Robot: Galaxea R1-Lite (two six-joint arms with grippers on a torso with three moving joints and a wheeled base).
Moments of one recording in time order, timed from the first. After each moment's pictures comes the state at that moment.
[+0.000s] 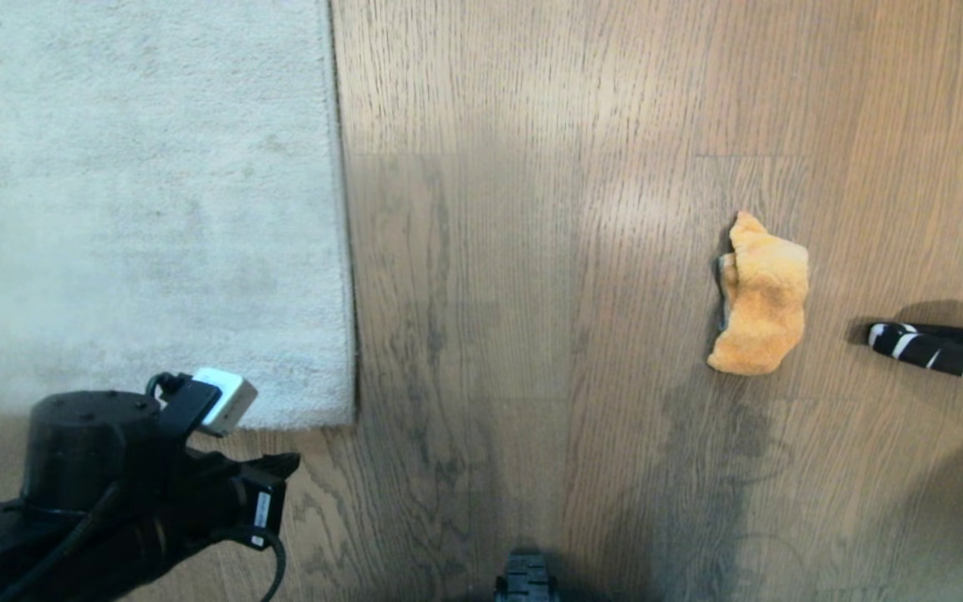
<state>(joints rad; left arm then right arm) -0.38 1.48 -0.27 -0.66 0.07 -0.04 0.00 0.00 0.00 -0.05 -0.04 0.06</state>
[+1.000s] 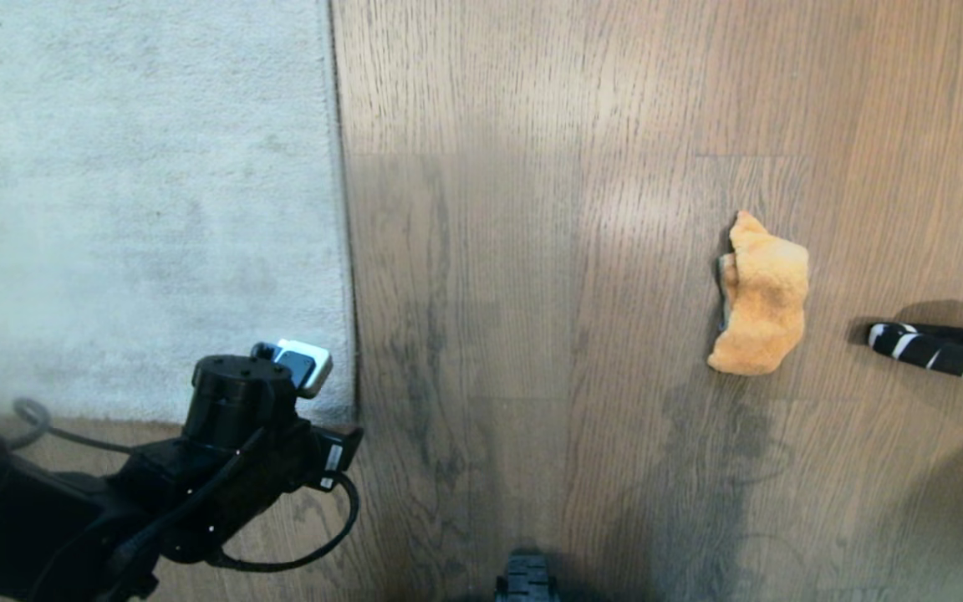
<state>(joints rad) -0.46 1.75 -0.46 -0.69 0.36 0.02 0.00 0.00 0.00 -0.05 -0.04 0.06</state>
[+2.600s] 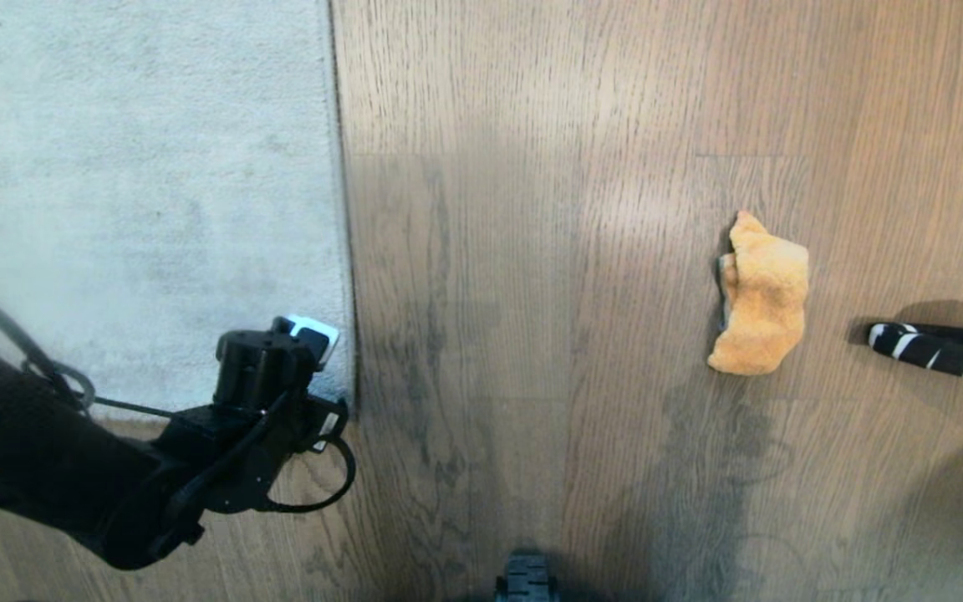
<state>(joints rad) -0.41 1.86 -0.57 -0.76 0.56 0.22 0.00 0.00 0.00 -0.05 -0.04 0.06</state>
